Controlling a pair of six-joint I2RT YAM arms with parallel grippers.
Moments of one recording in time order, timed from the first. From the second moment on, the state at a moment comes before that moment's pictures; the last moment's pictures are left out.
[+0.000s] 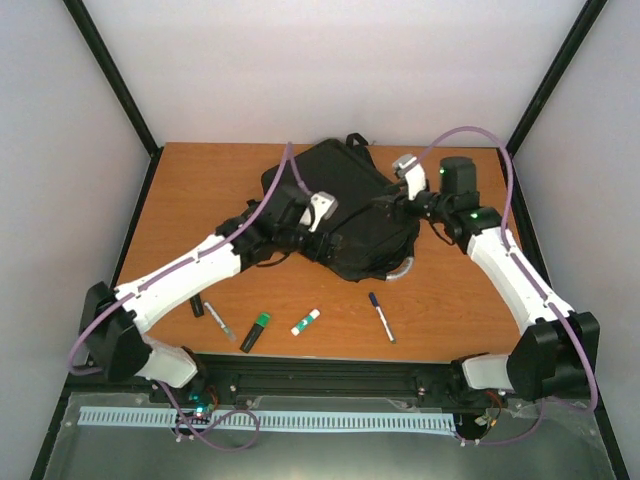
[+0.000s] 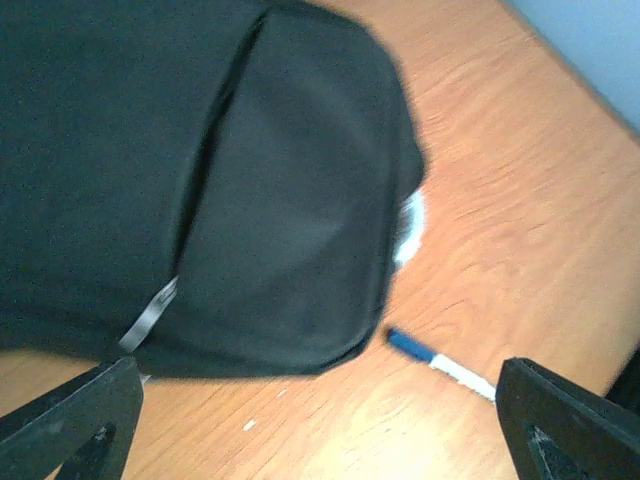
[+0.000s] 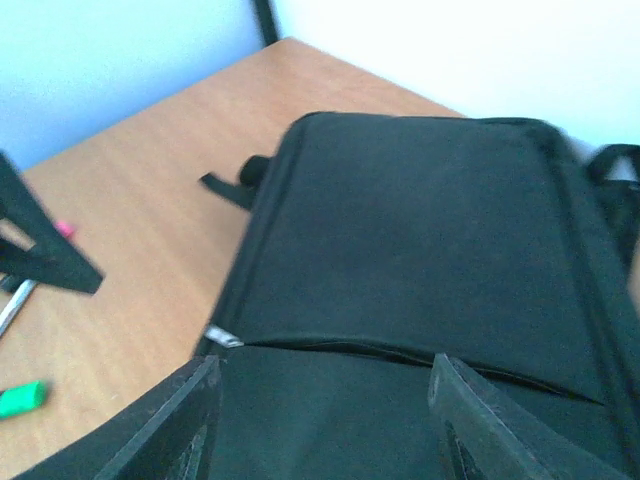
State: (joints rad) left arm -0.78 1.47 1.29 -0.54 0.15 -0.23; right arm 0.20 1.32 1.12 -0.33 -0.63 -0.19
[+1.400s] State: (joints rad) left arm -0.73 1.44 0.58 0.13 0.02 -0.21; right arm 0.28 1.67 1.15 -0.41 -0.64 -0.26
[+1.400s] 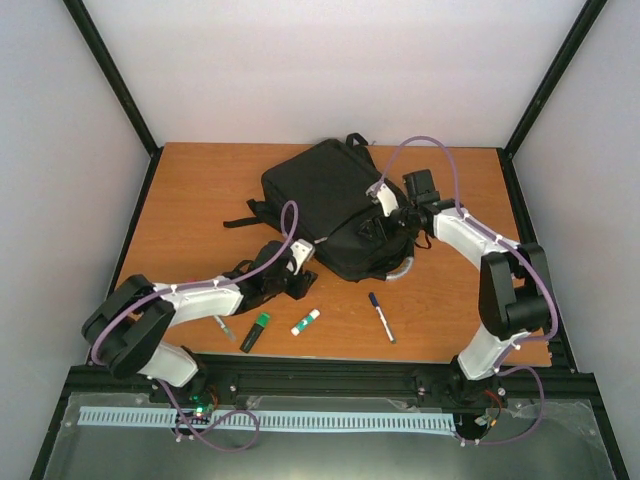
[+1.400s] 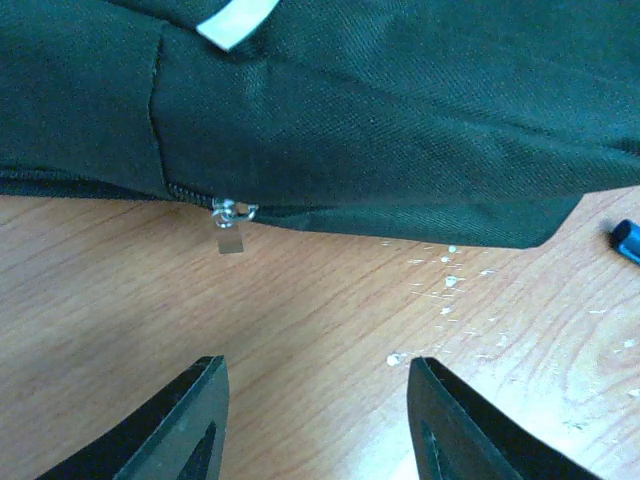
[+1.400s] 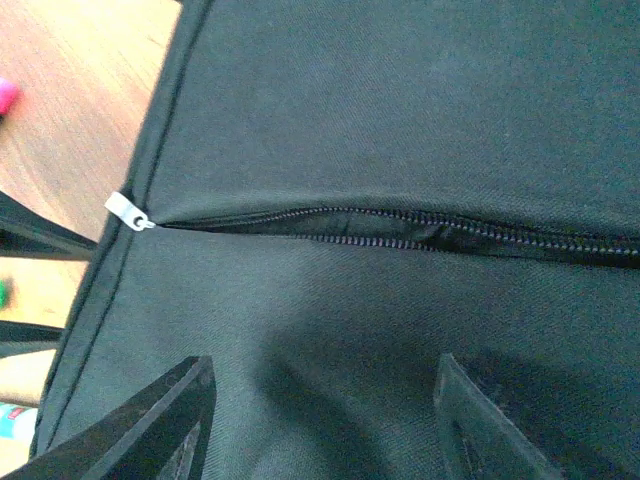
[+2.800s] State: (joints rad) left arm -0.65 1.71 0.64 0.39 0.03 -0.06; right arm 0.28 1.77 1.18 -0.44 -0.64 -0.27
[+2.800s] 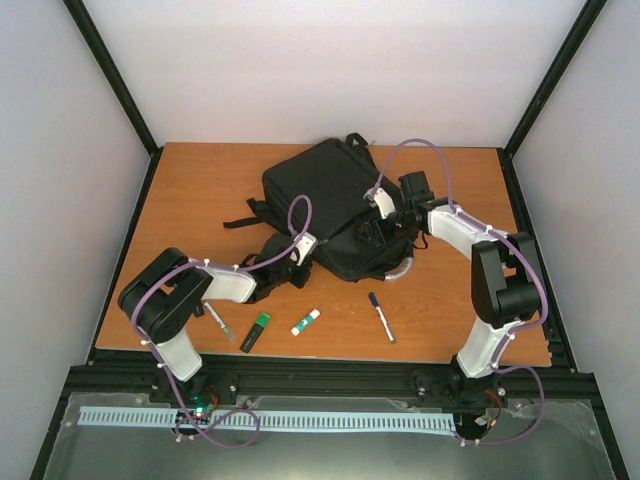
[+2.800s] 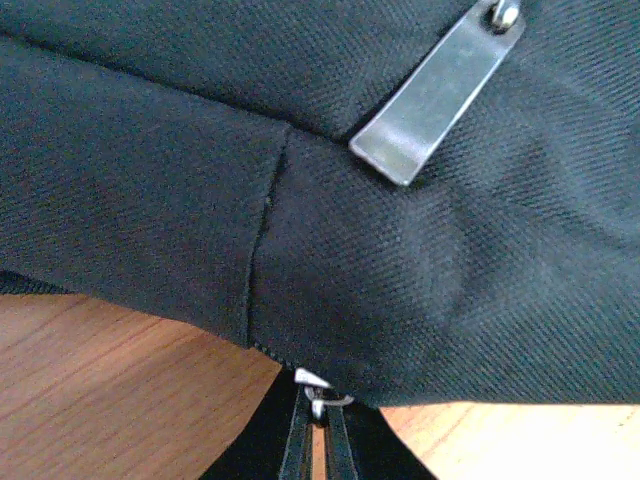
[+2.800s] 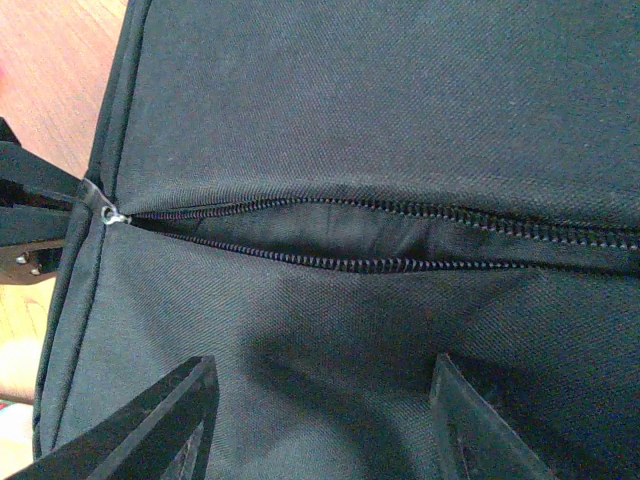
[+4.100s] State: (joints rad) left arm -0.83 1.73 0.78 0.15 0.09 -0.09; right arm 0.27 1.85 1.21 -0.41 -0.63 -0.25
